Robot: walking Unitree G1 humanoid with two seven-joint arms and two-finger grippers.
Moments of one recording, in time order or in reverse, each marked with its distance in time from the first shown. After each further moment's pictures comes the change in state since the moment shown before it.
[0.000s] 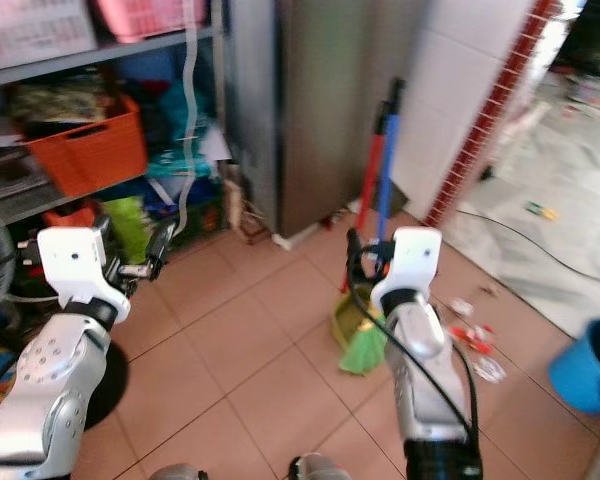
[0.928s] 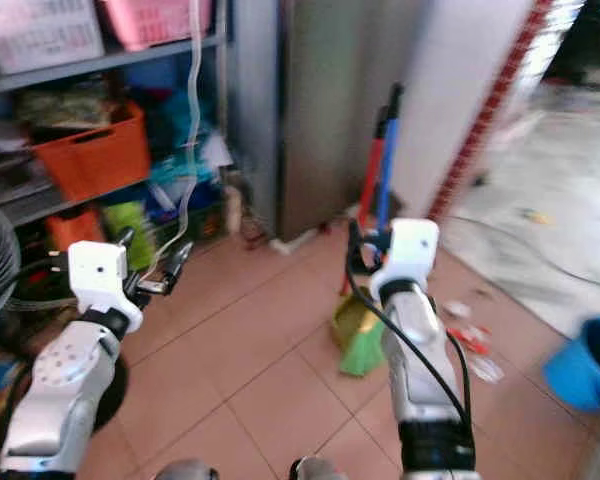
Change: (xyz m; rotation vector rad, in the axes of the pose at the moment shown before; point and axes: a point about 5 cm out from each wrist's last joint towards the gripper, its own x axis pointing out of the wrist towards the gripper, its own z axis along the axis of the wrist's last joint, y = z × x) left arm 0.001 0.007 -0.034 0.065 0.065 -0.080; right arm 0.003 0.001 -0.014 0.022 0.032 -0.022
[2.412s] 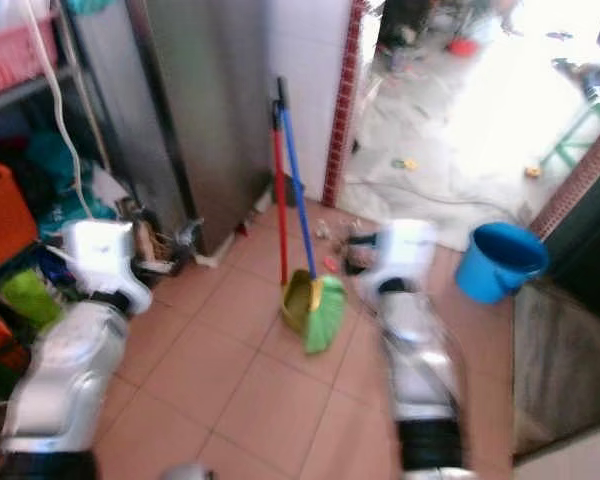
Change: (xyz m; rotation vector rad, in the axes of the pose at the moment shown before) left arm 0.011 -0.003 0.017 -0.036 -0.051 -0.004; right arm 0.008 0.023 0.010 -0.007 -0.035 0.096
